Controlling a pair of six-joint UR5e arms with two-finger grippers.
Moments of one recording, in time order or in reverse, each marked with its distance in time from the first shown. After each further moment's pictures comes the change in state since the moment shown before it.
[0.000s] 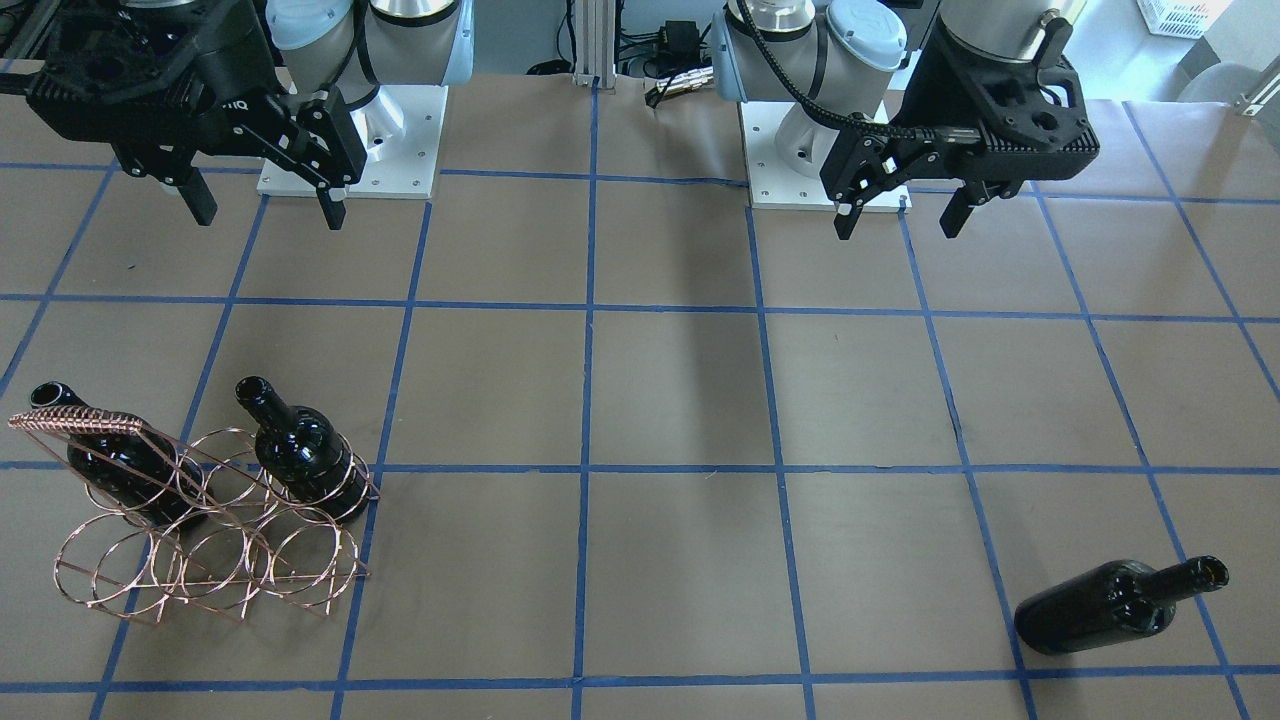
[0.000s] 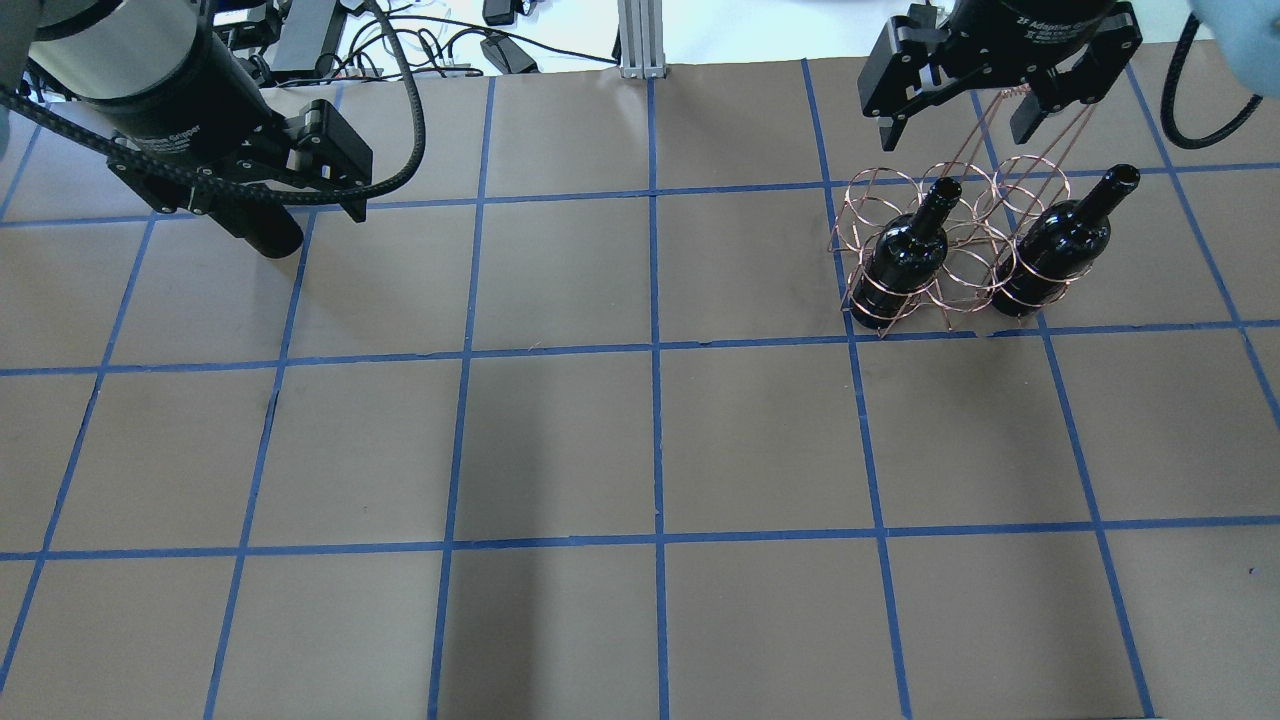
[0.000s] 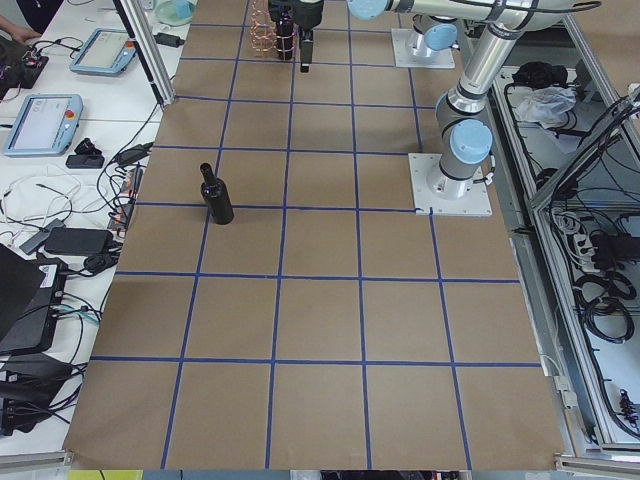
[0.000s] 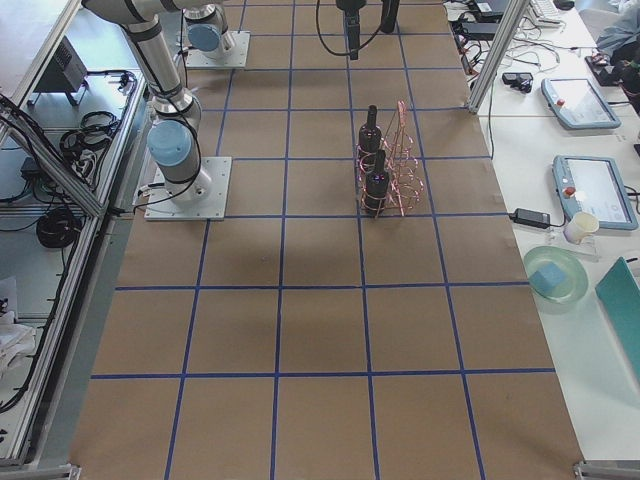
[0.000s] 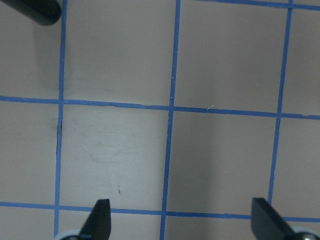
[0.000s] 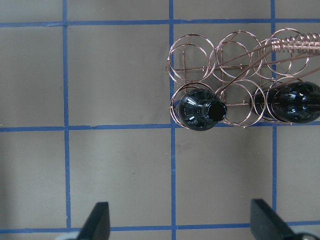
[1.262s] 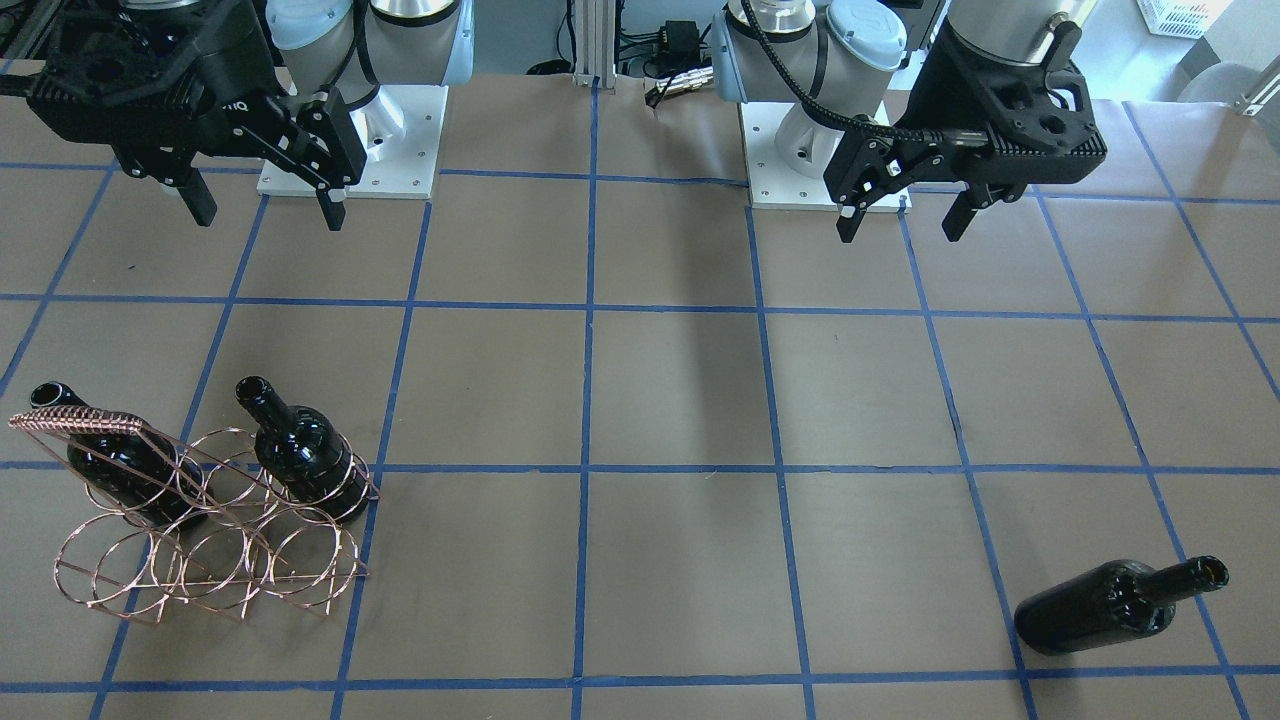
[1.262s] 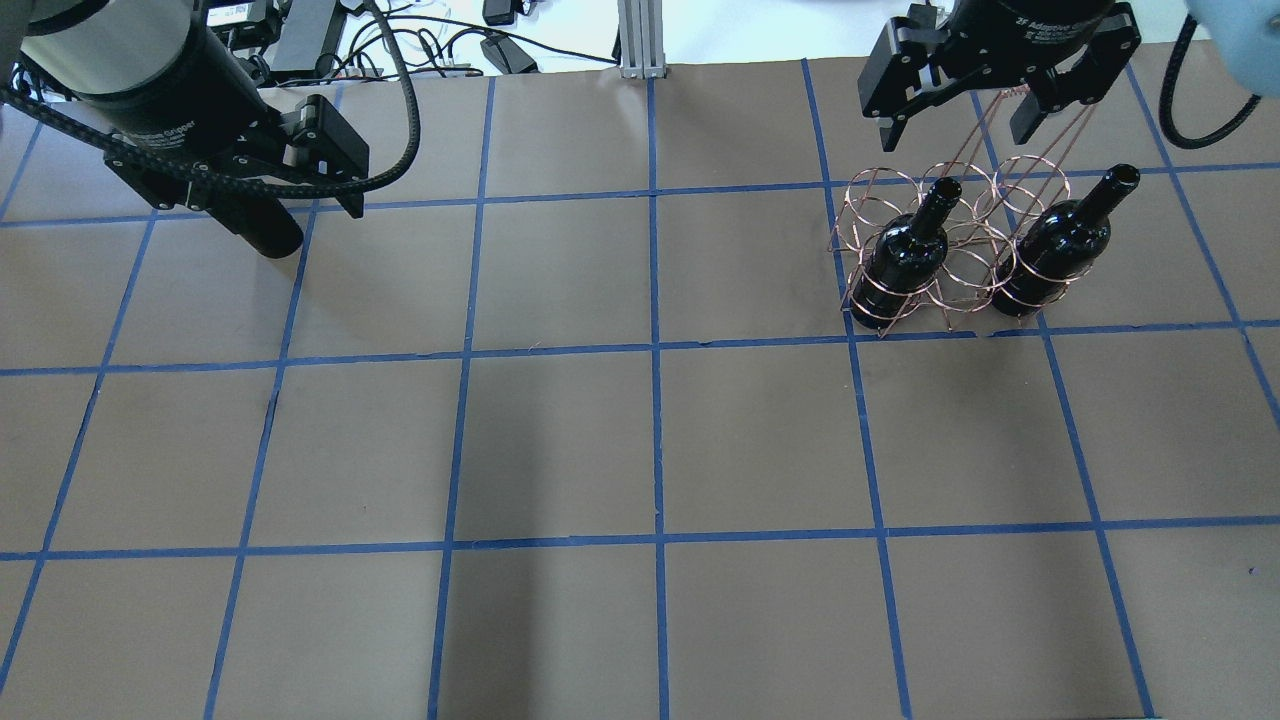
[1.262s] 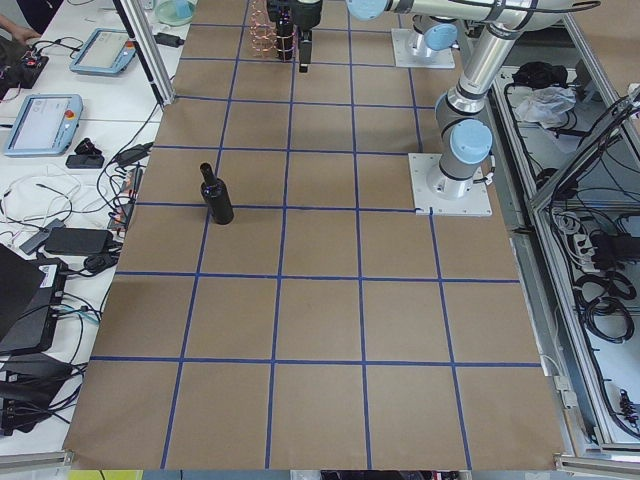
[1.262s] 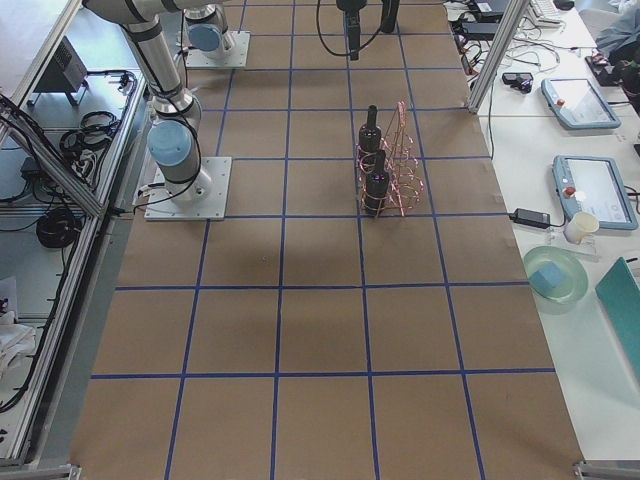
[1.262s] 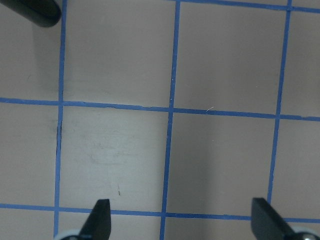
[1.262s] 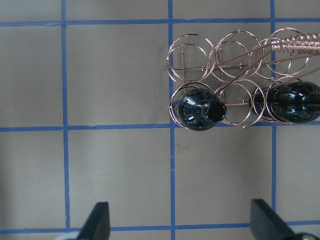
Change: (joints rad) left arm 0.007 -0.001 0.004 -0.001 -0.005 0.009; right arm 0.000 0.001 0.000 0.000 -0.003 0.001
